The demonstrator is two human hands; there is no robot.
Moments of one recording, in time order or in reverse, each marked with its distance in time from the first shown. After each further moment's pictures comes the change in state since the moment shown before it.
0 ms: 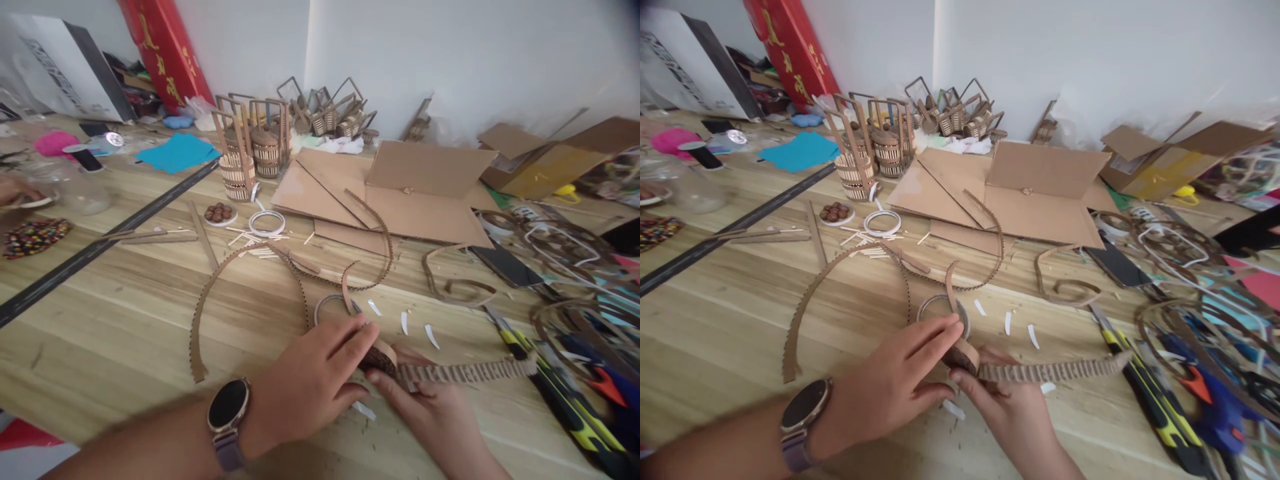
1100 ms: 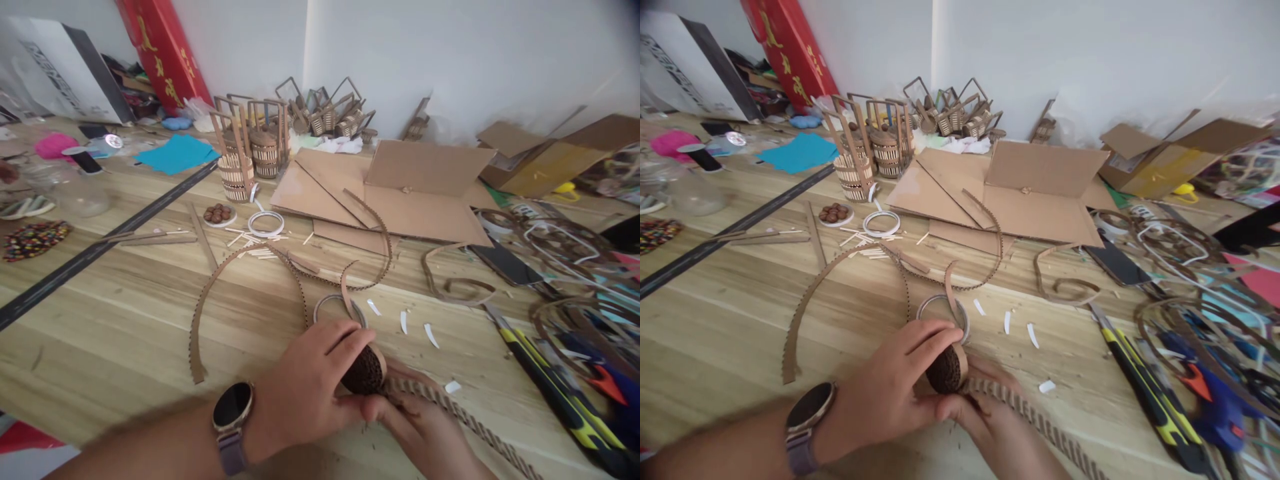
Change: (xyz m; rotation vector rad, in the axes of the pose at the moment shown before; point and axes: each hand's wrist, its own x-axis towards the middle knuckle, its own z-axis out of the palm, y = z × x) left_hand 0.003 0.005 0.003 -0.140 0.040 -0.087; right_hand -0.011 -0.005 0.006 0.071 -0.215 0.043
